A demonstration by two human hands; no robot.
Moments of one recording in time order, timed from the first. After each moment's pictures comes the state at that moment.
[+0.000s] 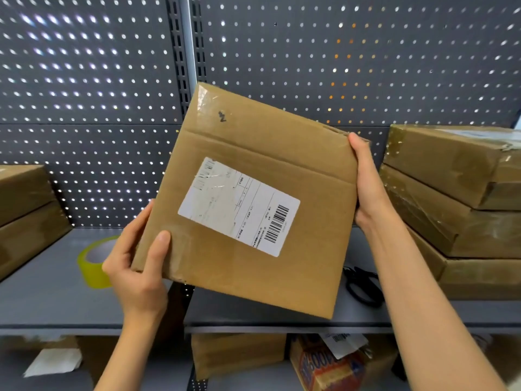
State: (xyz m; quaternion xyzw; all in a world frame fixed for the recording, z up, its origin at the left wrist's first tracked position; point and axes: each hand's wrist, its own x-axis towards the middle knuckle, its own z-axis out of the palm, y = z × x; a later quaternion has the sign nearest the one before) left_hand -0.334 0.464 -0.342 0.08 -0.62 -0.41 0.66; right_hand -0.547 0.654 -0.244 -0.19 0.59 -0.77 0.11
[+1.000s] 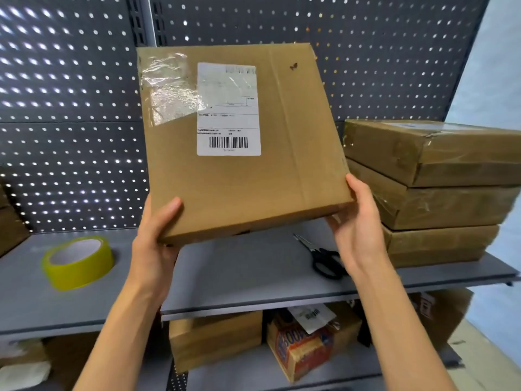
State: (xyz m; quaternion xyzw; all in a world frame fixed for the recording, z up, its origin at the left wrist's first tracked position) left_hand -0.345 0.515 -0.305 0.04 -0.52 -0.75 0.41; right_hand -0.471 0.715 -0.285 -0.16 0.48 -0.86 0.03
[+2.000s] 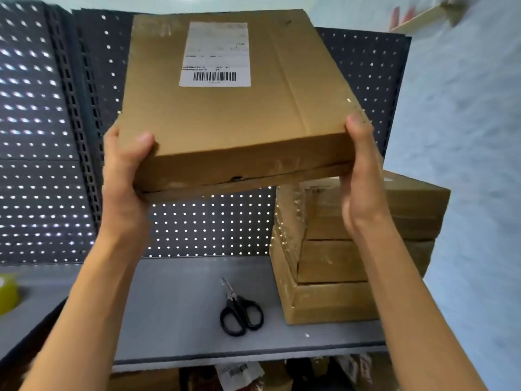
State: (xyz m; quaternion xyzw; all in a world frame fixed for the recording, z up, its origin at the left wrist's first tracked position) left_hand -0.441 0.662 -0.179 -0.06 -0.56 -0.63 0.53; right_hand -0.579 0.846 -0.168 -0.34 0.54 -0.76 -0.12
